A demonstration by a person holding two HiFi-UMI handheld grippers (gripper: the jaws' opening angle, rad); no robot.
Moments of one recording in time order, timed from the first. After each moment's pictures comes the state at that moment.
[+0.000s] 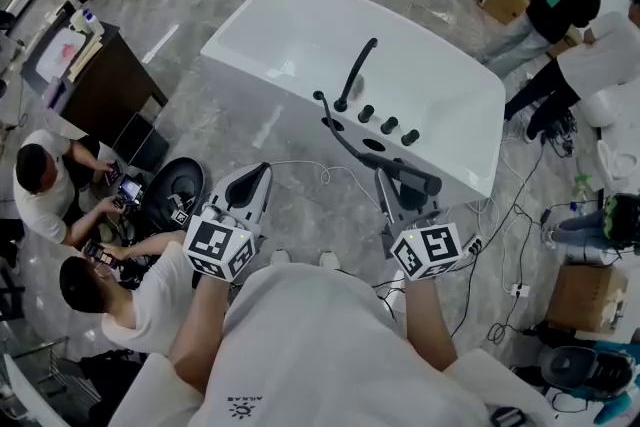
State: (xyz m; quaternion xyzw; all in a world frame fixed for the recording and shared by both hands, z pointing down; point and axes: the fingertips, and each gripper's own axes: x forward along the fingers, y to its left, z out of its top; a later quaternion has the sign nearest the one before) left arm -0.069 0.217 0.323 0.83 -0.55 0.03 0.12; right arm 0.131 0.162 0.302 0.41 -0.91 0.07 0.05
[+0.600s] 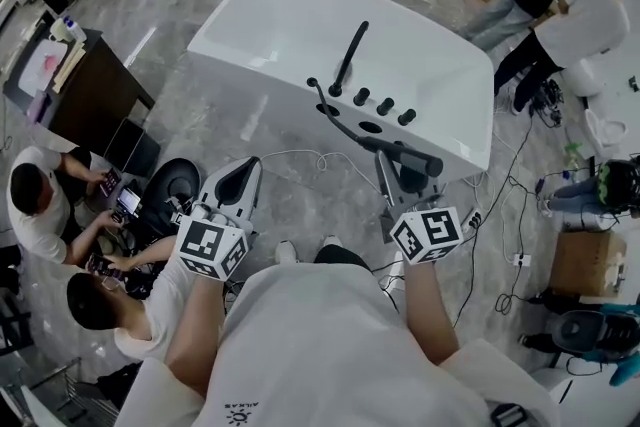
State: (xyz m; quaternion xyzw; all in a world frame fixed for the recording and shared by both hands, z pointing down) left arm -0.111 0.236 0.327 0.84 -0.53 0.03 0.11; right arm 0.105 0.179 0.305 0.46 -0.89 0.06 0.05
